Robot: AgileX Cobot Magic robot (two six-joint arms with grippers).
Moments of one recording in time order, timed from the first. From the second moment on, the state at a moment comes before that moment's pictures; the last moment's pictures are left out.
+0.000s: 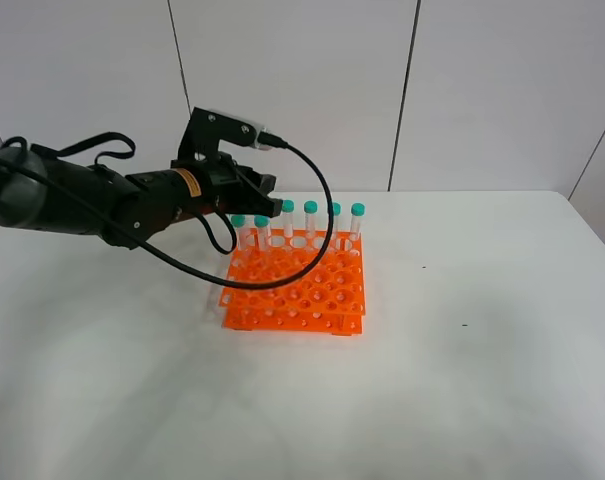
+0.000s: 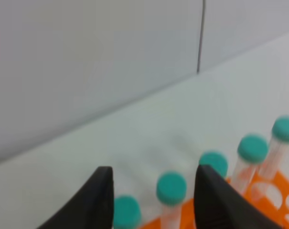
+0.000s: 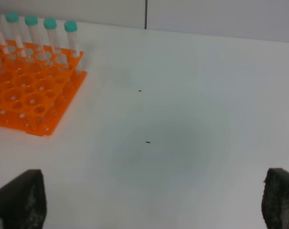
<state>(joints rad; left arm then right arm) -0.46 1.82 -1.02 0.27 -0.50 -0.14 0.05 -0.01 -0.50 0.09 1.02 -0.07</state>
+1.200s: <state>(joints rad) -0.08 1.90 -1.67 -0.04 1.08 0.04 0.05 -0.01 -0.50 0.10 1.02 -0.07</state>
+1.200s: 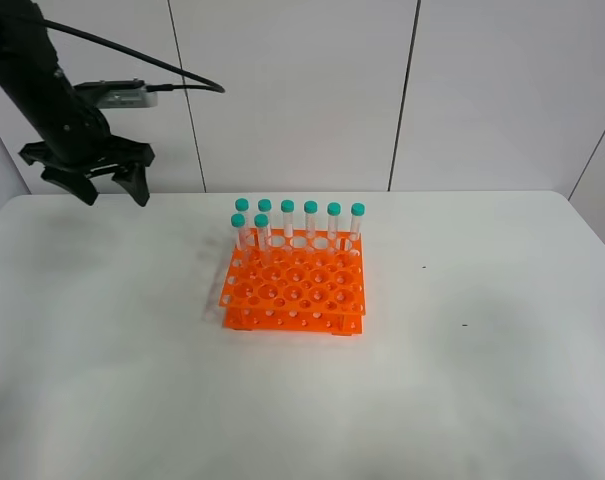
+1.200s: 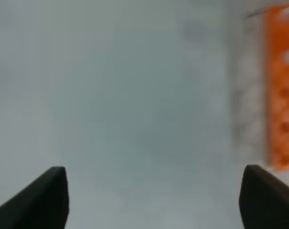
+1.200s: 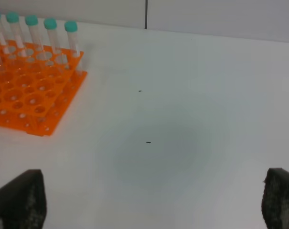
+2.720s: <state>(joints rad) 0.03 0.84 -0.68 -0.04 1.18 0.06 0.05 -0.01 -0.50 0.10 1.02 -0.07</state>
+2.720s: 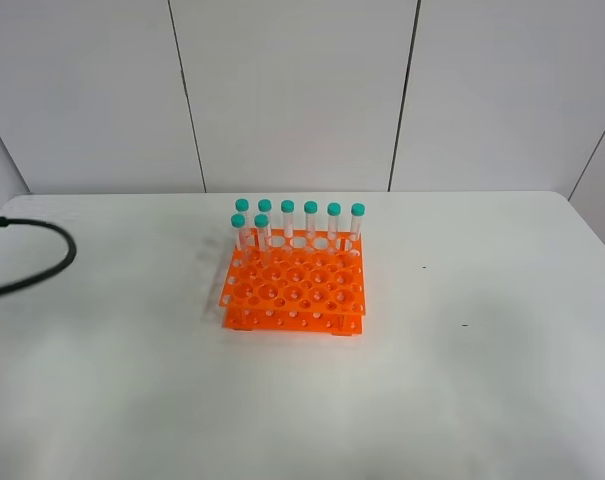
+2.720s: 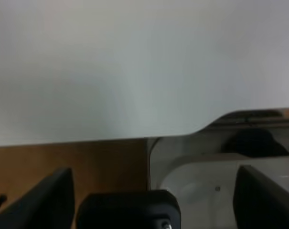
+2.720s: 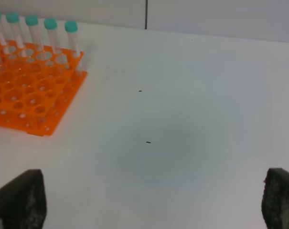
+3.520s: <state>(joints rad) 0.03 0.12 -0.49 -0.04 1.06 0.06 0.05 -0.01 -0.50 0.10 1.02 -0.07</state>
